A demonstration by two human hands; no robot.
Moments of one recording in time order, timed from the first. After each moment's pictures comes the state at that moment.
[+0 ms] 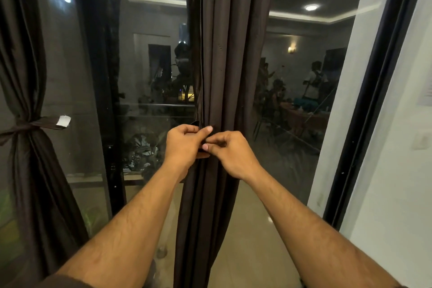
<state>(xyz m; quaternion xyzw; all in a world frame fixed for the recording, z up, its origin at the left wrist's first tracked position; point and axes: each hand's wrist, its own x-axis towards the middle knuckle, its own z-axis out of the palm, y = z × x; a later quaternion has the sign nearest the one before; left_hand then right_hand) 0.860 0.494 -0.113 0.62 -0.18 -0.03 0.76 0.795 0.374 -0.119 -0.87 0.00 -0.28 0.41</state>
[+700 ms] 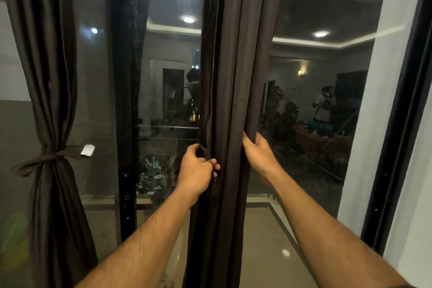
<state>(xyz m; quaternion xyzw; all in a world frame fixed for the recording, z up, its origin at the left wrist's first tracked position) 0.925 0.499 -0.112 0.66 -0.18 0.00 0.72 0.870 0.347 -0.073 -0.75 0.05 -0.31 0.59</state>
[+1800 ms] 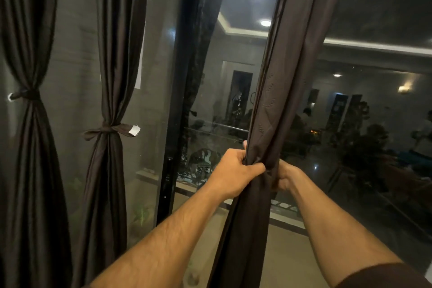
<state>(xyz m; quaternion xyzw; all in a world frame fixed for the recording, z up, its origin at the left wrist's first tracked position) 0.890 0.486 -0.095 0.71 -0.26 0.03 0.65 0.925 0.322 -0.076 -0.74 0.11 0.05 0.67</state>
